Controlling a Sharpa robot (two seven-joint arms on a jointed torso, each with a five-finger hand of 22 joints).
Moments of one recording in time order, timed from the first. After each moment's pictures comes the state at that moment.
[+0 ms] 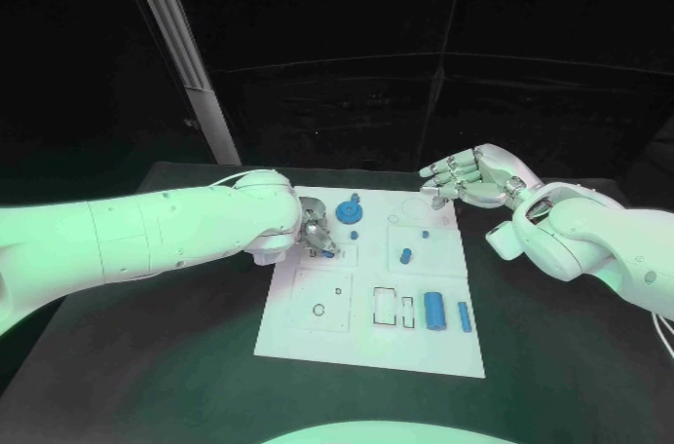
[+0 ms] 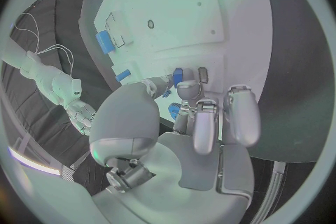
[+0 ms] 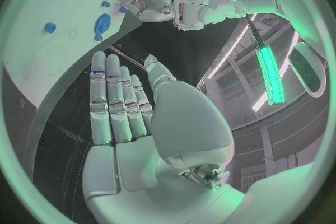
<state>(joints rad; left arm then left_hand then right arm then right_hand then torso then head) 1.37 -0.61 -0.23 1.38 -1.00 0.09 -0.59 1.08 -0.14 0.69 0.13 0.11 0.89 0.04 0.69 0.61 1.25 -0.03 1.10 0.91 1.47 -0.08 1.57 1.31 0.08 1.42 0.03 1.39 1.26 1.23 -0.87 -0.03 1.50 -0.71 -0.33 0.24 1.41 -0.01 0.04 0.03 0.18 0.93 0.22 0.07 0.07 1.13 0.14 0.10 0.08 1.22 0.07 0.26 0.34 0.18 1.16 0.16 0.34 0.11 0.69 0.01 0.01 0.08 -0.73</state>
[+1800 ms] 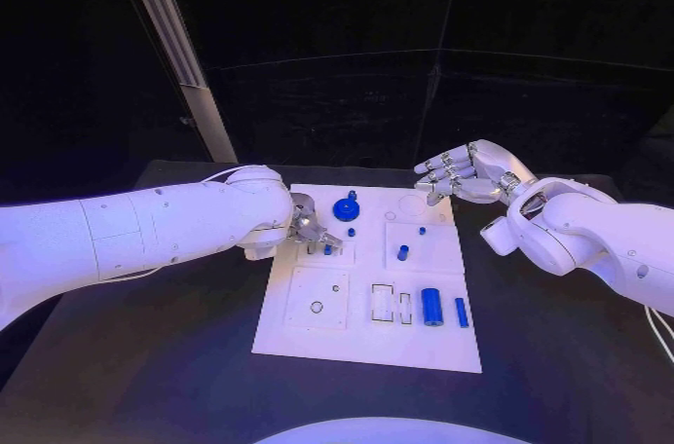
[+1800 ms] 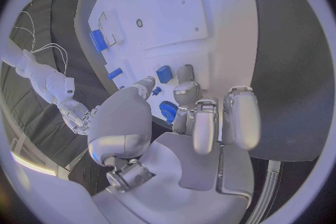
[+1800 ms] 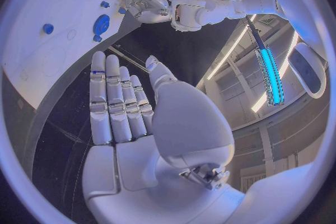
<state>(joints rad) 1.37 -0.61 -0.23 1.35 -1.00 0.10 -0.61 0.85 -0.16 0.25 0.29 0.11 0.95 0.03 0.67 0.59 1.28 -0.04 1.13 0.95 1.47 -0.09 1.57 1.31 0.07 1.44 0.02 1.40 1.29 1.23 -0.87 -0.03 1.50 -0.72 -0.33 0.24 1.39 0.00 0.03 0.04 0.22 0.92 0.22 0.07 0.07 1.11 0.15 0.11 0.07 1.21 0.08 0.27 0.33 0.18 1.16 0.16 0.32 0.11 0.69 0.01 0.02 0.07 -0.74</state>
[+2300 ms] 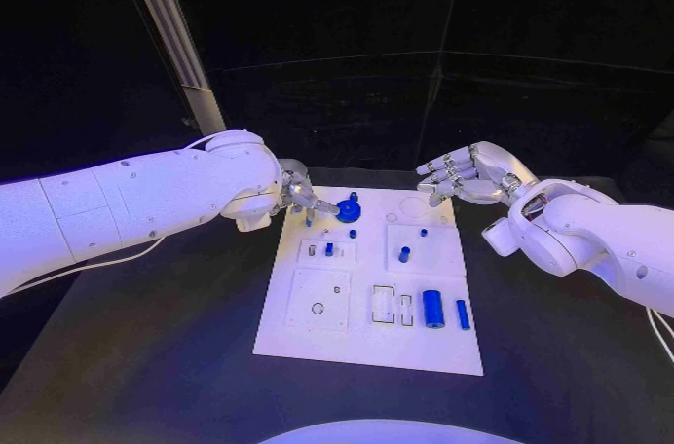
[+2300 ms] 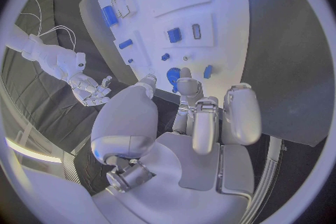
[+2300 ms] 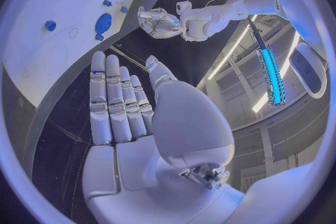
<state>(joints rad) 1.41 -0.67 -0.12 1.37 -1.00 0.11 -0.61 0.92 -0.09 0.08 0.29 0.11 0.91 0.06 0.62 0.56 1.23 -0.02 1.06 0.84 1.47 -0.09 1.57 1.31 0.07 1.42 0.03 1.36 1.25 1.23 -0.86 -0.03 1.48 -0.72 -0.32 0.24 1.39 0.00 0.03 0.04 0.22 0.92 0.22 0.07 0.07 1.11 0.15 0.11 0.07 1.21 0.08 0.26 0.33 0.18 1.16 0.17 0.32 0.11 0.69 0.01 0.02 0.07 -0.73</state>
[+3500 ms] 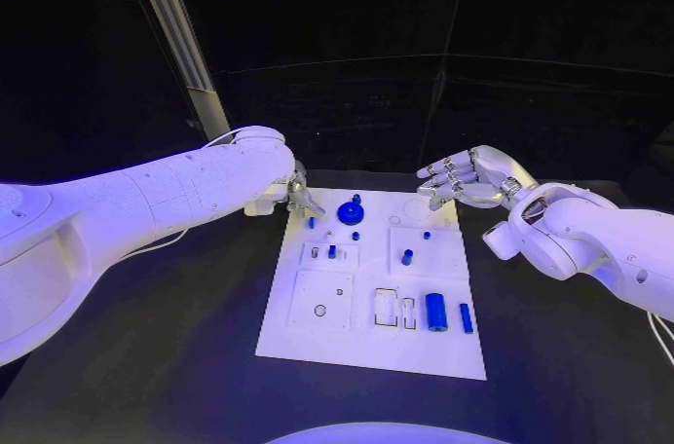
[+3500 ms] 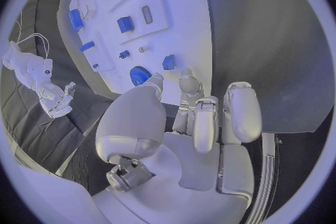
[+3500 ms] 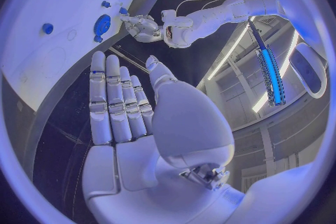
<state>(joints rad) 1.36 -0.44 -0.12 0.93 -1.13 0.31 -0.55 1.05 -0.03 0.03 0.29 0.11 0.91 0.07 0.57 0.48 1.20 0.00 1.04 0.82 1.46 -0.07 1.57 1.31 0.07 1.41 0.05 1.34 1.24 1.23 -0.84 -0.03 1.47 -0.72 -0.32 0.24 1.39 0.00 0.03 0.04 0.22 0.92 0.22 0.07 0.07 1.11 0.15 0.12 0.07 1.21 0.07 0.27 0.33 0.18 1.17 0.17 0.32 0.10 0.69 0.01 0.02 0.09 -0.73</state>
